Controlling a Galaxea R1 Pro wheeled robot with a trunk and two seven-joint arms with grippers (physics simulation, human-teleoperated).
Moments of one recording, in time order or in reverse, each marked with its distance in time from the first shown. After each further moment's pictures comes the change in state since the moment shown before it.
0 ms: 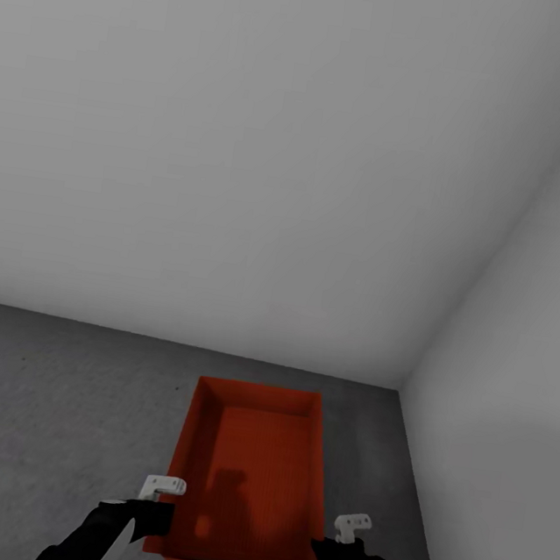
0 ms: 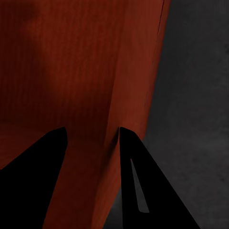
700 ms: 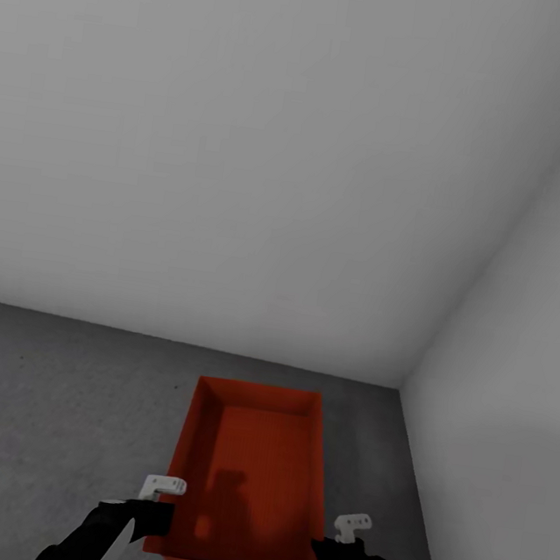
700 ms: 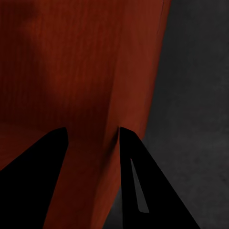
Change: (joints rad) left arm 0.000 0.001 0.001 0.000 0.000 0.000 -0.002; right arm 0.000 0.001 -0.003 0.000 0.003 0.000 0.002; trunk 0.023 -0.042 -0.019
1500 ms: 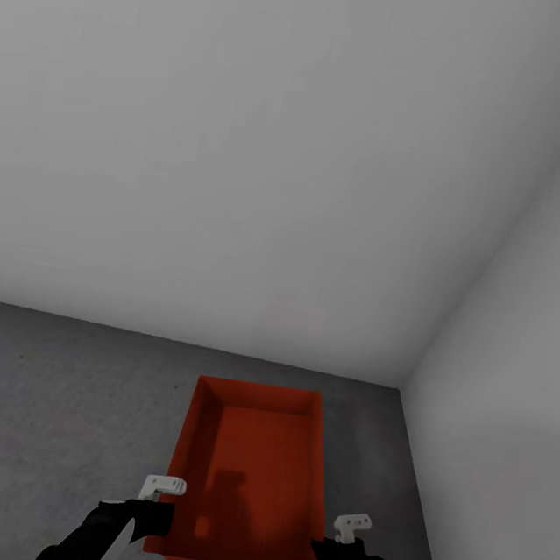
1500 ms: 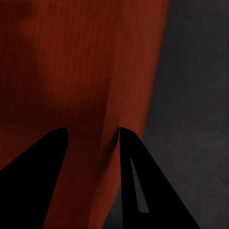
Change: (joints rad) left arm 0.000 0.001 -0.004 0.000 0.008 0.001 0.000; right arm 0.000 -0.001 0.007 0.001 -0.001 0.000 -0.007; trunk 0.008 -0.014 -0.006
